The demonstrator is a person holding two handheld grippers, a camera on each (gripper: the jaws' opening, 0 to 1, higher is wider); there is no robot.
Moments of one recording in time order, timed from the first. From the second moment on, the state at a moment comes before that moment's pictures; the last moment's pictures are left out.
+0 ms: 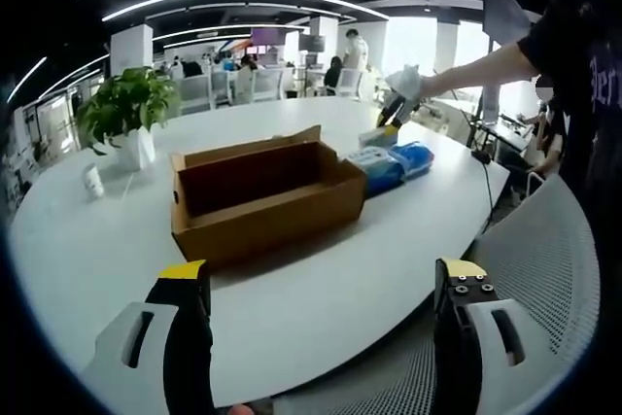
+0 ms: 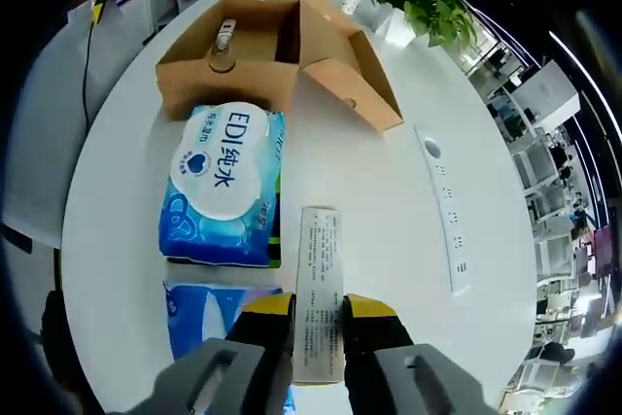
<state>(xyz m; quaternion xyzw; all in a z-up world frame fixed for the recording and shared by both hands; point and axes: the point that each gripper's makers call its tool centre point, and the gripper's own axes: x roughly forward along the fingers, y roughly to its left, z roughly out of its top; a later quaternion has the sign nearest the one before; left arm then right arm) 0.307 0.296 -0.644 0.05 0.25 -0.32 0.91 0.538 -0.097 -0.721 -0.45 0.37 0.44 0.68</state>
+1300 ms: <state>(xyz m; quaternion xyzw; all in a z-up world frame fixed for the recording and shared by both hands) 0.307 0.297 -0.647 0.05 0.26 -0.31 0.91 0.534 -0.138 -0.739 -0.50 0.40 0.42 0.64</state>
